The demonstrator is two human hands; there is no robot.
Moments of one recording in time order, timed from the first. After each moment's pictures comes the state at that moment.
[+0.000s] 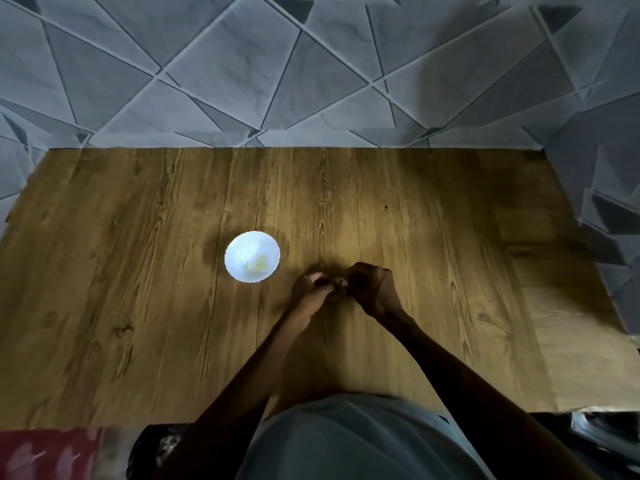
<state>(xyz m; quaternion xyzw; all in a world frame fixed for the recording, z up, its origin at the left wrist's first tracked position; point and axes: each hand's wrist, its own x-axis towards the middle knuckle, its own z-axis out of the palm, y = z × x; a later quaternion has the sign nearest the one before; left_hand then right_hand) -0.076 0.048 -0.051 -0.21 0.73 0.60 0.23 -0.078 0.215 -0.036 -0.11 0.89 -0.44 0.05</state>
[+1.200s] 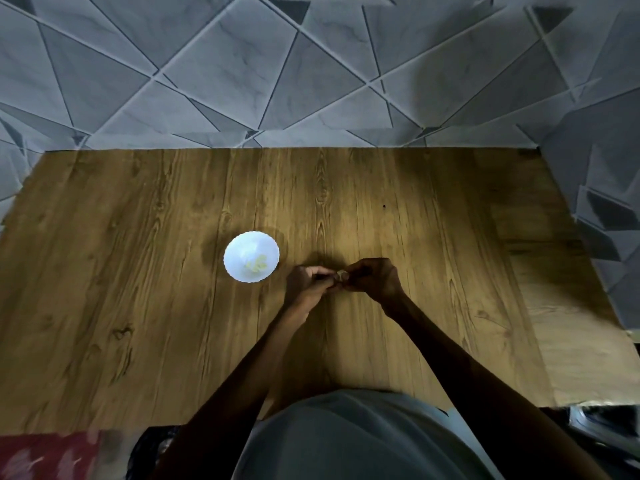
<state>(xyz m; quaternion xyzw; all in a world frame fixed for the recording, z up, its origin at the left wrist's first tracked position) -0.078 0.045 -0.026 -0.17 0.74 0.63 0.17 -0.086 0.215 -0.011 0.07 0.79 -0.59 0.17</state>
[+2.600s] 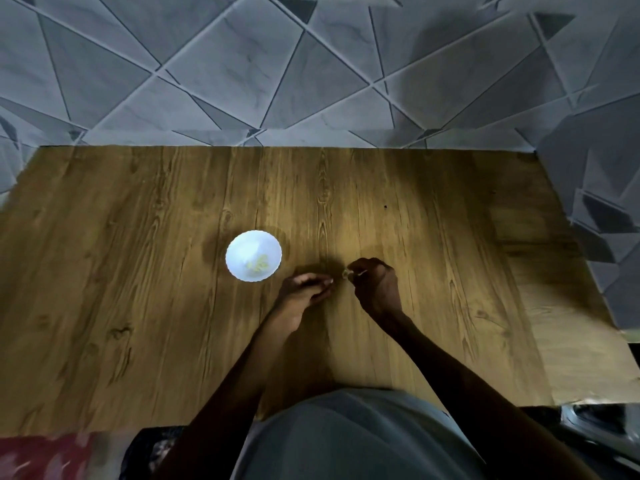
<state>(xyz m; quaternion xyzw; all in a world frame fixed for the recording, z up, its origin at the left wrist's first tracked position) -0.063 0.025 -0.021 -0.24 0.57 0.76 0.23 -0.072 0.201 -0.024 -0.07 0.93 -0.35 -0.02</state>
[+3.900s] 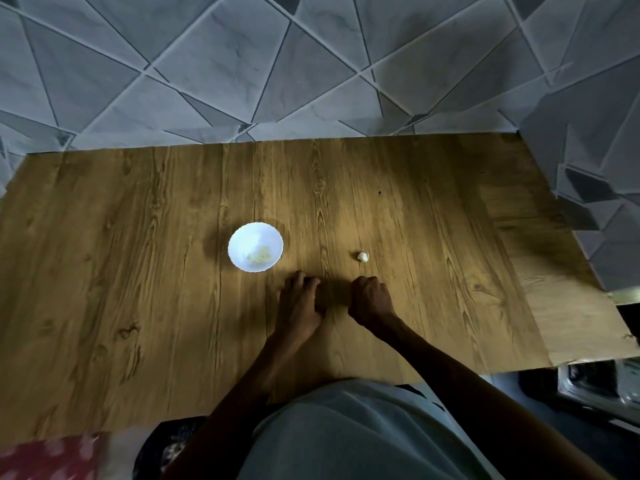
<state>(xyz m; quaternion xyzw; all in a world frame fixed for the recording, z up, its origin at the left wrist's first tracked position) -0.016 0.009 -0.042 0.06 0.97 0.21 0.13 -0.021 0.178 -0.026 0.01 0.97 -0.17 0.17</state>
